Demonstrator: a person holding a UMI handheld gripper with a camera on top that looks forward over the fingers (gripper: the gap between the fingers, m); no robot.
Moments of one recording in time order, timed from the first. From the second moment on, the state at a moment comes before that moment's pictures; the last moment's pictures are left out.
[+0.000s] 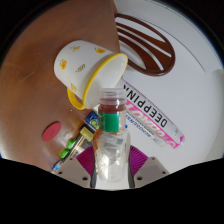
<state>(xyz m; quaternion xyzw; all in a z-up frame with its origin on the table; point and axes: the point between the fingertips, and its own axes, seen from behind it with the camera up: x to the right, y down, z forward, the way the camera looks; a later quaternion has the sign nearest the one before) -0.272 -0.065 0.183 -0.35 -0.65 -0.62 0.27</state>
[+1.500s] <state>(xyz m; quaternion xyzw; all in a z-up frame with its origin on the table) -0.183 -0.021 0.070 -0.83 -0.14 0.08 0.54</state>
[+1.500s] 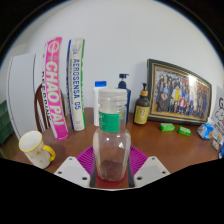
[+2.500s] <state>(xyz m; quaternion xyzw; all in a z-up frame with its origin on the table) -0.177 -0.185 0.149 -0.88 -0.09 -0.02 0.47</state>
